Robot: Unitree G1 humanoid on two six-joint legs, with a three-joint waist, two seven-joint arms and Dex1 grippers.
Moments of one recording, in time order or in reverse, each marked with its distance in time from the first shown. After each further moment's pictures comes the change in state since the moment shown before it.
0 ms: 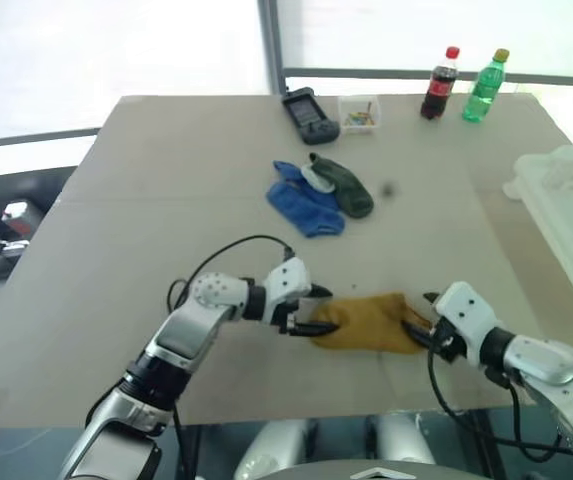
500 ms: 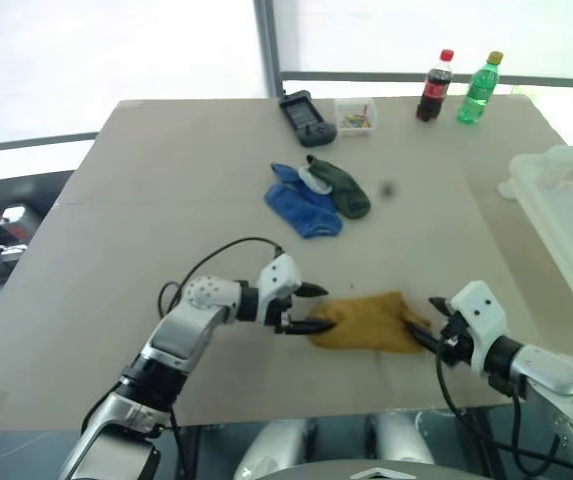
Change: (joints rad) left arm 0.025 0.011 0.073 0.015 -0.133 0.076 -0.028; right arm 0.064 0.130 -0.142 -0.110 0.191 0.176 -0.009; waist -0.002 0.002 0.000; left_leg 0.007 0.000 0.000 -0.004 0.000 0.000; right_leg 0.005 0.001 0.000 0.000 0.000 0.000
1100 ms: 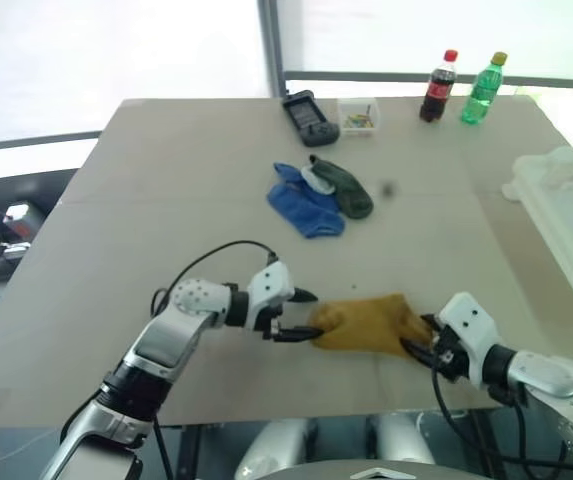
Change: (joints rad) left arm 0.041 0.054 -0.024 -0.065 0.078 -0.027 0.009; right arm -0.001 -0.099 0.092 0.010 -0.026 0.019 0.026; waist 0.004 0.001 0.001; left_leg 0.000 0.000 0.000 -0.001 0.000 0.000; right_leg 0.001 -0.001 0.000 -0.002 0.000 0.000
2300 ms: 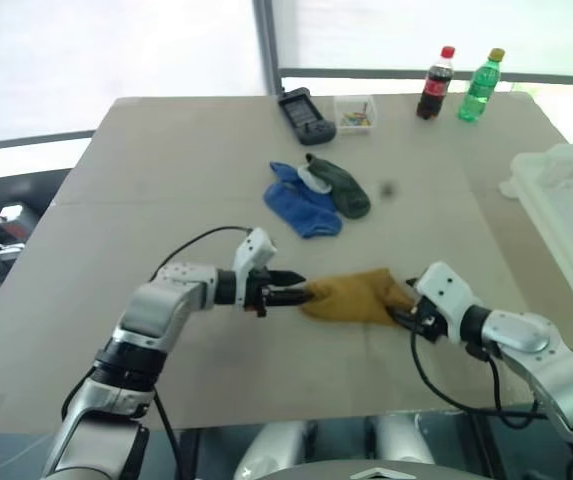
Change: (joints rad) left arm -0.085 0.006 0.190 -0.006 -0.267 0.548 0.082; right arm -0.225 0.006 0.092 0.157 -0.111 -0.129 0.071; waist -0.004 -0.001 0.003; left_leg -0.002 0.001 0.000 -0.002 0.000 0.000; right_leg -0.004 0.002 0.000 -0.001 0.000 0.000
